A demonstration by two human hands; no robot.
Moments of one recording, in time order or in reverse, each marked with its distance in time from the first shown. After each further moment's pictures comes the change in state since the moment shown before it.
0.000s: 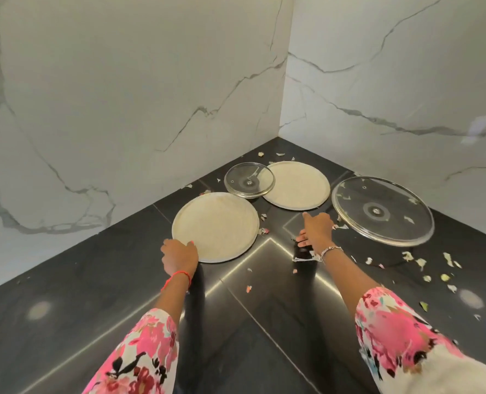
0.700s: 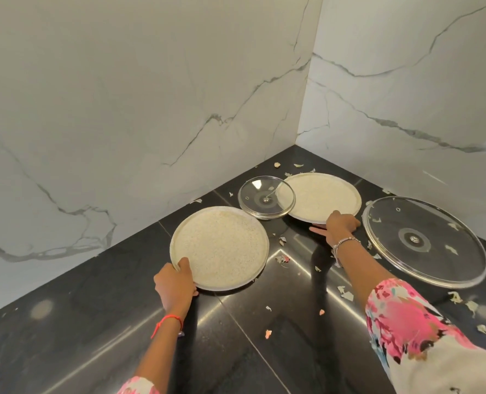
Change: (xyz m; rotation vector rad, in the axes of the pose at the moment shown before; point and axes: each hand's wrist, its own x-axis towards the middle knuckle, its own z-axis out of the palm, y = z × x) left_hand 0.049 -0.020 0.007 -0.237 0.055 0.061; right_hand 0.100 -0.036 0.035 0.452 0.096 0.224
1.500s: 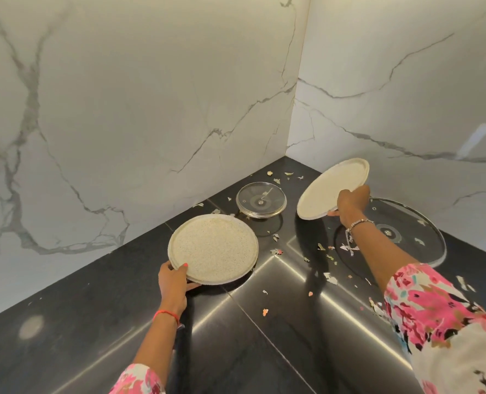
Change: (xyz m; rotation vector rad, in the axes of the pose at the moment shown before) left_hand -0.019 0.002 -0.036 -0.496 -0.217 -0.205; right_hand -0.060 -0.064 -0.036 -0.165 0.189 -0.369
